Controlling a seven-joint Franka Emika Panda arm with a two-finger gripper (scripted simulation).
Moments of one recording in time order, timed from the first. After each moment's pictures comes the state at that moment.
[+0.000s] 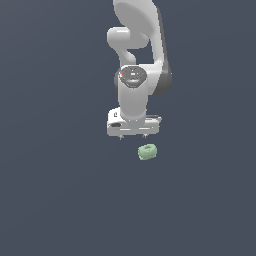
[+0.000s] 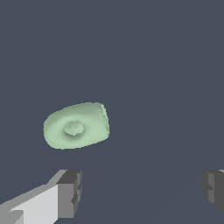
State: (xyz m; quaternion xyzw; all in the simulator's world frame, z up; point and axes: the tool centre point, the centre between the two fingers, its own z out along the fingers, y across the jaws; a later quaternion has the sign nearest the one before) arm -0.014 0.021 0.150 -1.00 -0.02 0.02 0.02
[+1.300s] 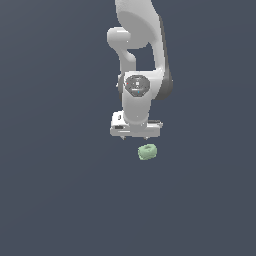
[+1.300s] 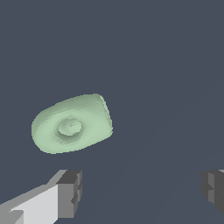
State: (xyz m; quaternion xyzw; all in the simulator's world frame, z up) arm -0.024 0.030 0.125 -1.00 0.02 0.04 0.01
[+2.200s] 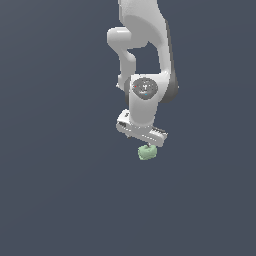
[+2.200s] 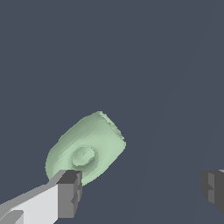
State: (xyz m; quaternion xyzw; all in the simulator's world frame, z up) arm -0.015 0.050 0.118 -0.98 0.22 0.03 0.00
